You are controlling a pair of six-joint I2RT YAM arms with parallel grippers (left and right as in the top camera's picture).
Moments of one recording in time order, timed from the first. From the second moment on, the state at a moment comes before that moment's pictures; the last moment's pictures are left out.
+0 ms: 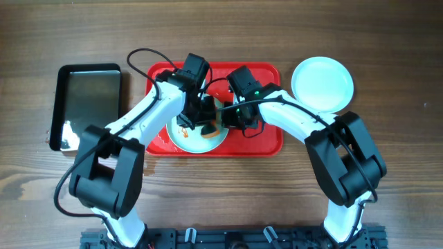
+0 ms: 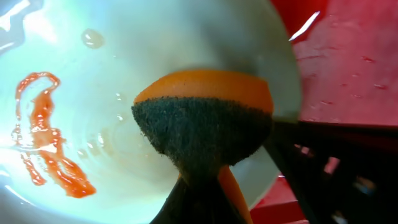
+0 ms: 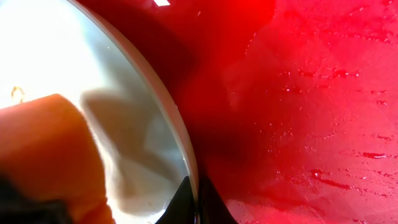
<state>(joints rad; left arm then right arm) -0.42 1.88 1.28 -0.85 0.22 -0.49 0.56 1.99 1.24 -0.53 -0.29 0.61</state>
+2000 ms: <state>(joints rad) -0.40 1.76 1.21 -0.72 -0.02 -0.66 0.57 1.99 1.24 -0.56 -0.29 0.61</state>
